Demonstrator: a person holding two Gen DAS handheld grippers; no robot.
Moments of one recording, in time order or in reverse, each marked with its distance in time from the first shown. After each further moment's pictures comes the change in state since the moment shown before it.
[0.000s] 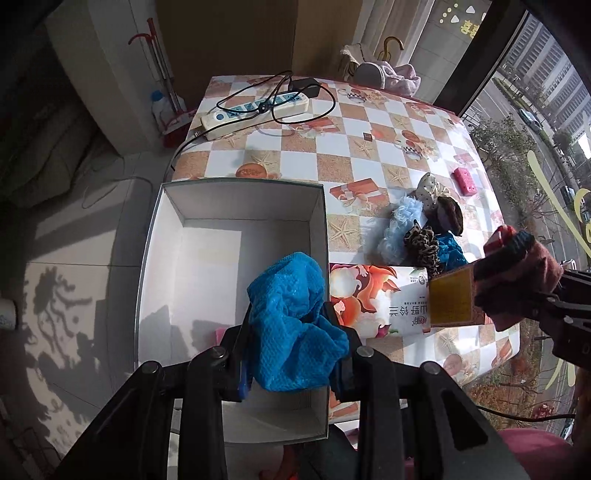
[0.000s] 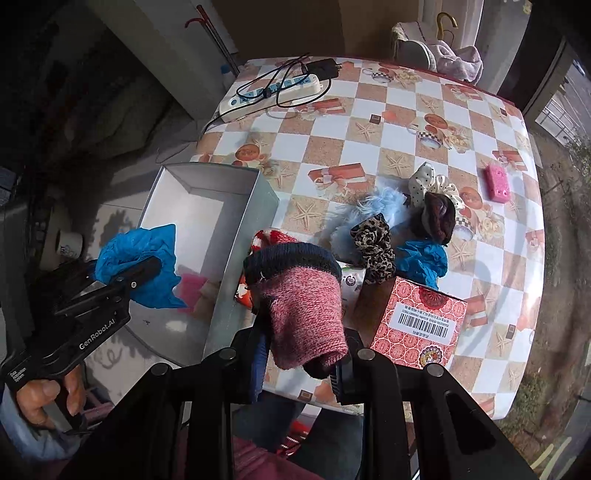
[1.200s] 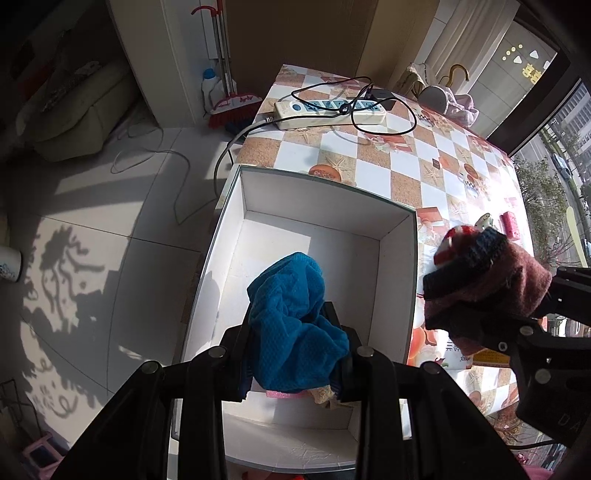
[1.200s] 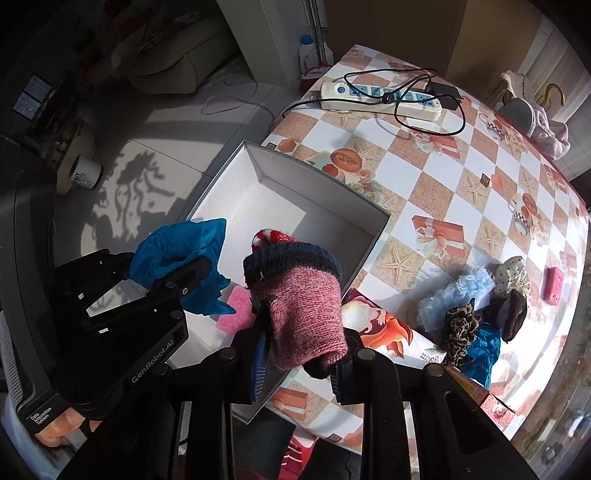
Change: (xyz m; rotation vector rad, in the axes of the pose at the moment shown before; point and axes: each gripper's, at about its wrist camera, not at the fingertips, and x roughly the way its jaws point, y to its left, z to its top) left arm 0.025 0.076 0.008 -0.181 -0.003 0.056; right arm 0.061 0.121 0.064 -0.296 0.084 0.009
